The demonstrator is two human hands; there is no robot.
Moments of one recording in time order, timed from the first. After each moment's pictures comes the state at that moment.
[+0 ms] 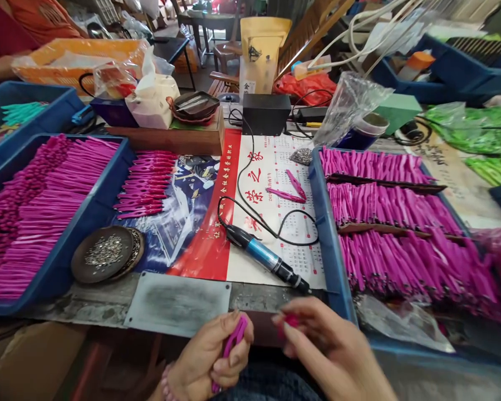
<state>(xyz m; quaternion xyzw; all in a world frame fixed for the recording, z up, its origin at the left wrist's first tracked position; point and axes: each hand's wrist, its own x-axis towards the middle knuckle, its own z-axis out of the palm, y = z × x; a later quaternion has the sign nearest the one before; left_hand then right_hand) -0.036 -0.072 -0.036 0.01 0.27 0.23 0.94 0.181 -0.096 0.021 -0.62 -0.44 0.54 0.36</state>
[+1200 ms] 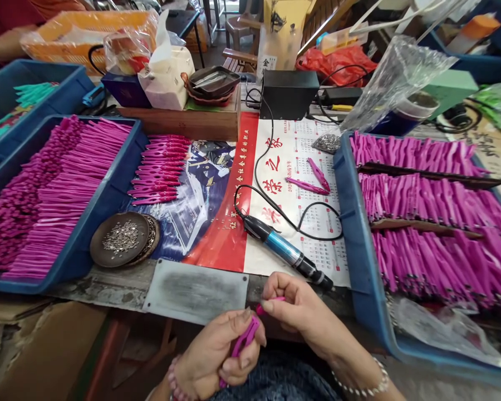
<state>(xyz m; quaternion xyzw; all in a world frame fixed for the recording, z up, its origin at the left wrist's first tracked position) -0.054 -0.078 -0.037 0.03 0.28 0.22 0.94 0.132 -0.050 -0.020 -0.46 -0.29 0.79 0.30</state>
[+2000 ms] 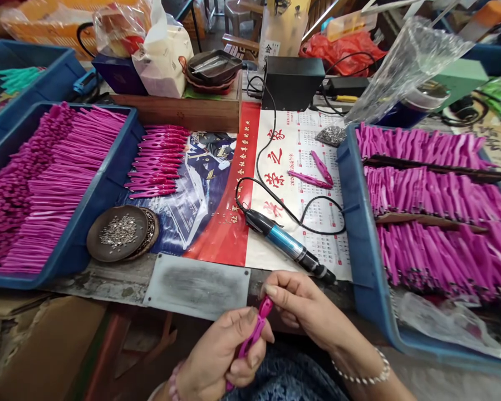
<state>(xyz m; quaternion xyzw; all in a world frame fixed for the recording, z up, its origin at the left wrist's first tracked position) -0.047 -0.089 -0.026 0.03 0.32 0.23 0.92 0.134 -0.053 -0.021 -0.45 -0.29 0.81 0.25</state>
